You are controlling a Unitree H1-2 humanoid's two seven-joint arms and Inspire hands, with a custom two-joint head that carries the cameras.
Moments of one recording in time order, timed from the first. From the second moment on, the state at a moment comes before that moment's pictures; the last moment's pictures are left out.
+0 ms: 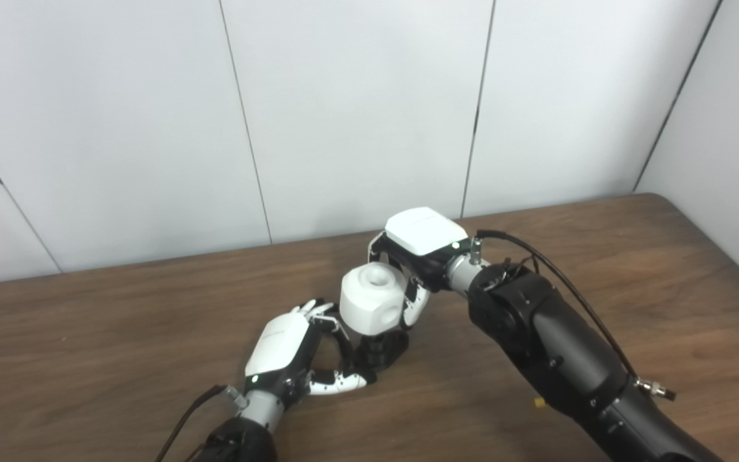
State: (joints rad) left arm -0.37 0.12 -0.49 0.23 0.70 0.07 0.00; right arm -0.57 -0.36 0.38 -0.10 -1.05 0.20 0.53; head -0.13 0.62
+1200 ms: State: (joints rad) left arm -0.39 0.12 -0.50 0.25 0.69 0.04 0.00; right arm -0.58 -0.37 0.37 -0.14 -1.05 0.20 0.65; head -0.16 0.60
